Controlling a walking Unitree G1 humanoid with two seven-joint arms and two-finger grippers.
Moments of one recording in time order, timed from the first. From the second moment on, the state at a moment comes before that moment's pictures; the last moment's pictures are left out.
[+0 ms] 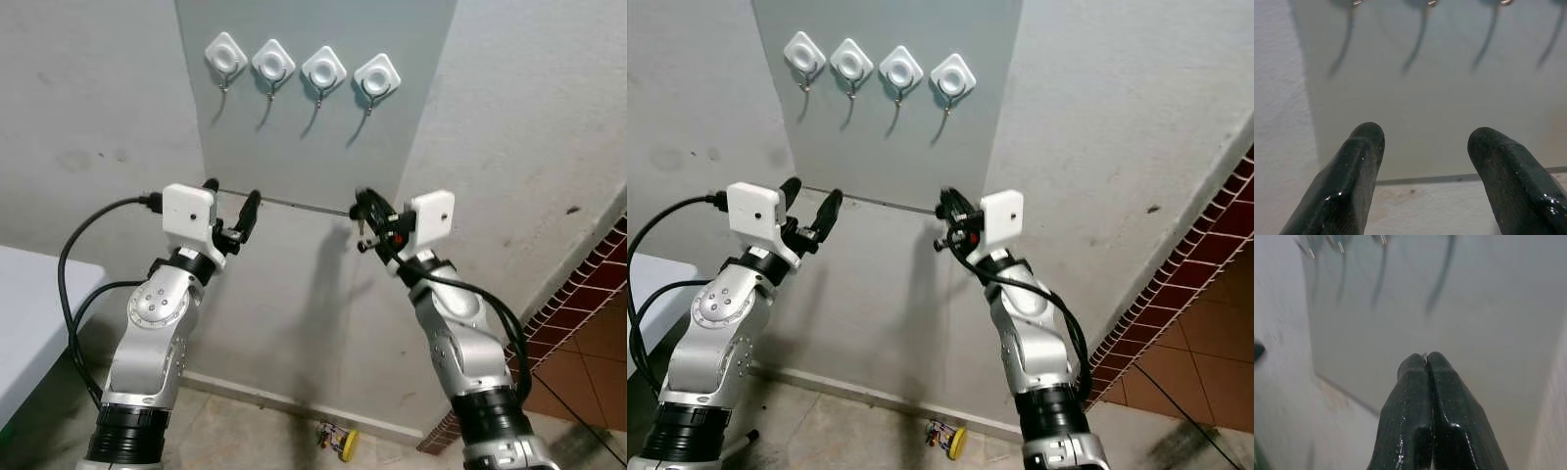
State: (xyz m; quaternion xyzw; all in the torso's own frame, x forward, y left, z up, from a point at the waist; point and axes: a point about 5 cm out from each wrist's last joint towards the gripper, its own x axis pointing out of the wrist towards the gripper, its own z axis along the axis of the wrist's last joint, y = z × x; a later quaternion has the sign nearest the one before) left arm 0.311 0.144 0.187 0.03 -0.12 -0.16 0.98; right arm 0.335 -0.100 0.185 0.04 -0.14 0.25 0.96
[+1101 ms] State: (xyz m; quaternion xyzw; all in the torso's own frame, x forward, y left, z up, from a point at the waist) left arm 0.310 0.135 0.212 0.02 -0.17 -0.19 0.97; right arm 0.357 -0.064 0.248 0.10 -0.23 0.33 0.91
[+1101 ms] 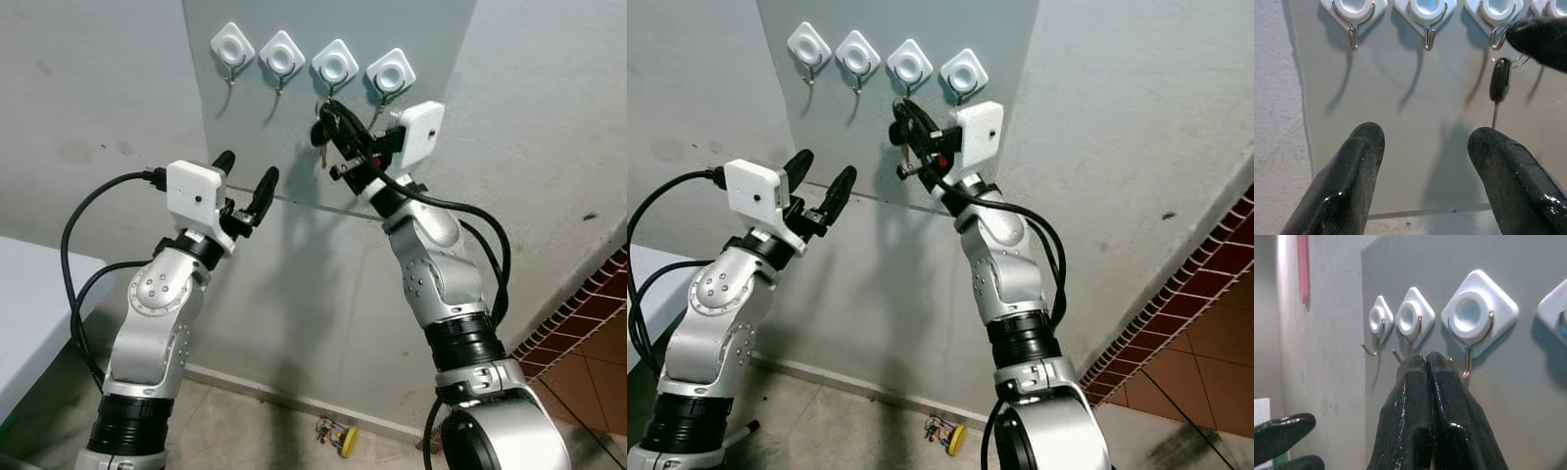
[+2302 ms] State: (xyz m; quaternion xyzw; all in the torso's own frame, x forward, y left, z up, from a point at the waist) left arm 0.310 0.133 0.211 0.02 -0.16 -0.19 0.97; right arm 0.357 -0.070 0.238 0.23 -0.20 0.32 0.90
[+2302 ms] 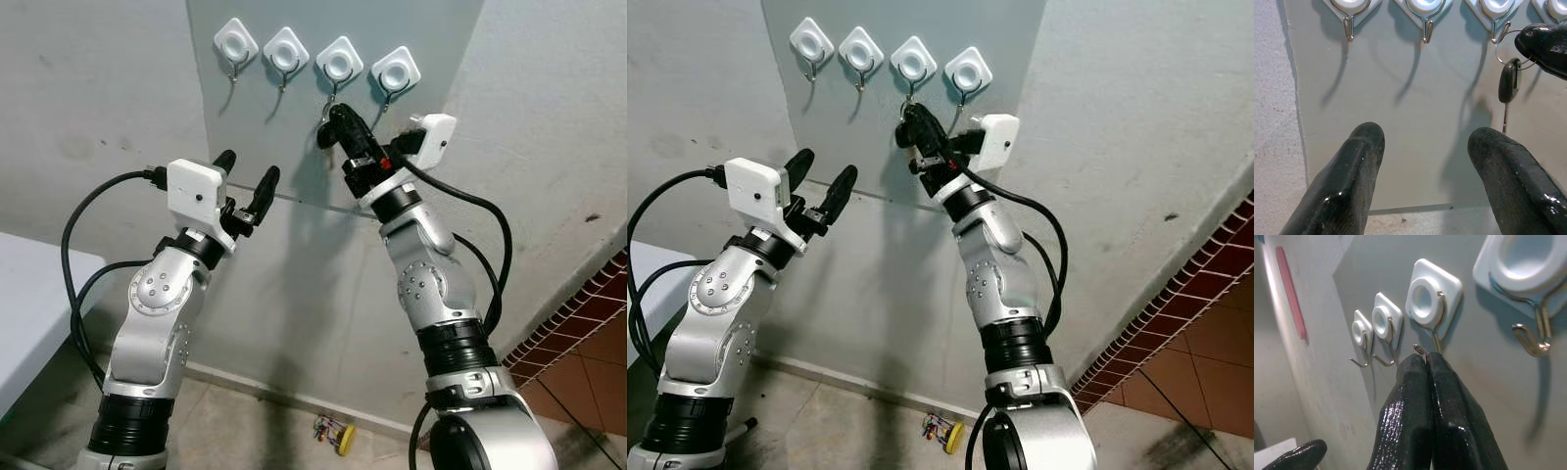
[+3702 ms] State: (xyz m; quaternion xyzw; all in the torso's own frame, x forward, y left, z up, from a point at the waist) left arm 0.311 0.134 0.211 0.02 -0.16 -0.19 0.97; right arm 0.359 -0.067 0.260 0.28 -0.23 0.32 0.88
